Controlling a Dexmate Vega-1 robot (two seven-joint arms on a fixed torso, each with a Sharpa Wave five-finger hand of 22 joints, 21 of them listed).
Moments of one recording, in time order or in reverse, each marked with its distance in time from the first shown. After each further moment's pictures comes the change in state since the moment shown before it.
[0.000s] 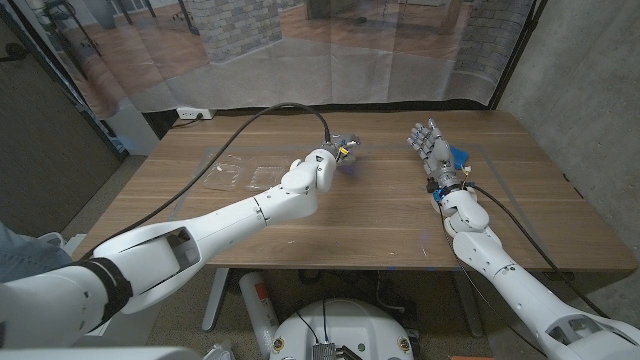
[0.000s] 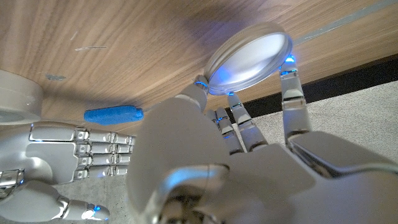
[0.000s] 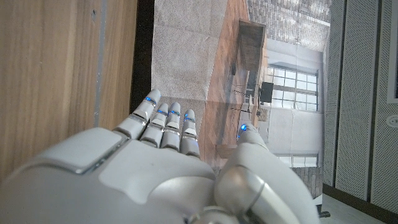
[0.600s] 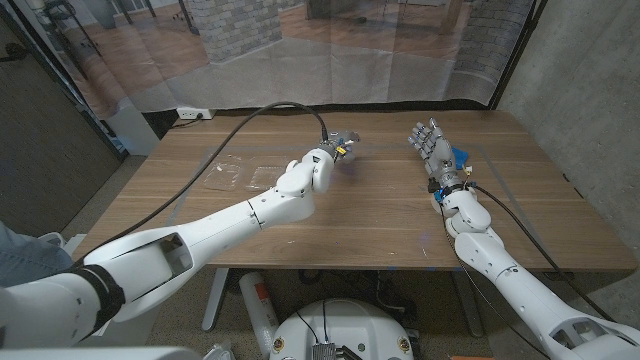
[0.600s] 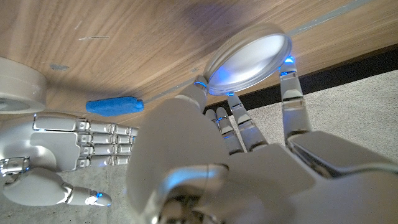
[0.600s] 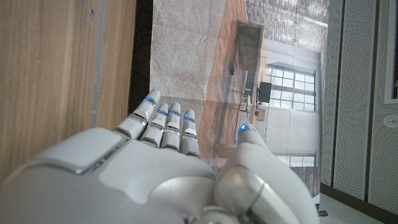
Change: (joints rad) left arm 0.038 0.037 -0.031 -0.078 0.022 0.010 0.004; left_hand -0.007 -0.007 0.000 0.000 0.000 0.000 0.000 -0.004 0.000 0.003 -0.003 0.000 0.000 0.000 0.000 -0.006 0.005 -0.006 -0.006 -0.004 0.000; right arm -0.014 -0.009 0.003 -0.026 0.000 -0.005 -0.009; right_hand 0.000 0.000 0.000 0.000 0.000 0.000 0.000 0.000 0.000 0.000 0.000 0.000 0.000 0.000 0.000 0.000 0.000 0.004 0.004 -0.008 0.000
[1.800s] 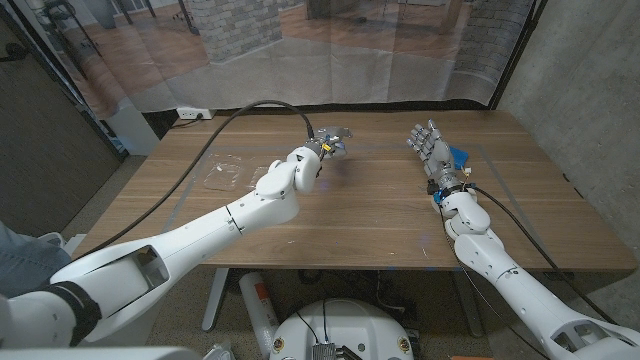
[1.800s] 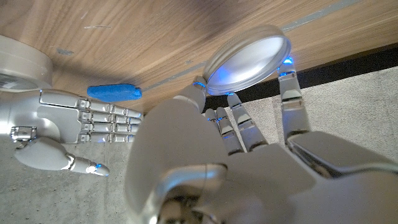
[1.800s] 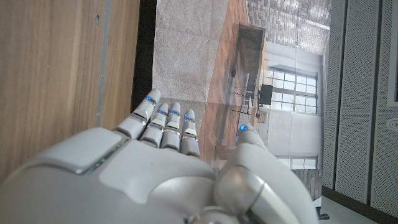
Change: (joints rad) left arm 0.084 0.096 -0.100 -0.153 -0.018 -0.011 -0.020; left_hand -0.010 -0.010 0.004 0.004 -0.002 0.007 -0.007 0.000 0.005 0.009 -0.002 0.000 0.000 0.005 -0.006 -0.010 0.004 -0.005 -0.005 -0.007 0.000; right arm -0.010 -0.004 -0.005 -0.012 -0.009 -0.008 -0.012; right_hand -0.008 0.008 -0.003 -0.003 0.000 0.000 0.000 0.000 0.000 0.004 0.004 0.000 0.000 0.005 -0.005 0.000 0.000 0.009 -0.002 -0.010 0.005
